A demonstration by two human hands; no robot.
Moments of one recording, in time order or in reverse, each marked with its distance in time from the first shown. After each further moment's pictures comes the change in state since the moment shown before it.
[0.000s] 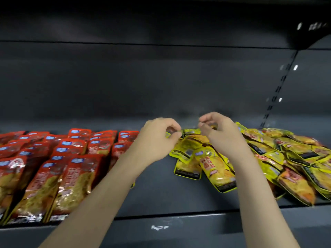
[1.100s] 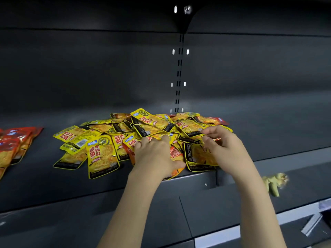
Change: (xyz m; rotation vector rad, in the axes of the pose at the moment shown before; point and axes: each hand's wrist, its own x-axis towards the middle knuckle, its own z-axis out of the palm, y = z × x) left_hand -0.008 0.196 0.211 0.519 -0.364 -0.155; right_hand -0.078 0.173 -0.218 0.048 0.096 0.136
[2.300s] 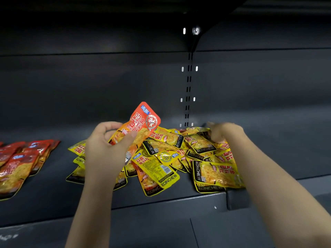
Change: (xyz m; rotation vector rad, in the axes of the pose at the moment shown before) left_hand -0.024 -0.059 -0.053 -1.215 0.681 -0.251; right_hand 0.163 0.016 0.011 -1.089 -0.590 0.255
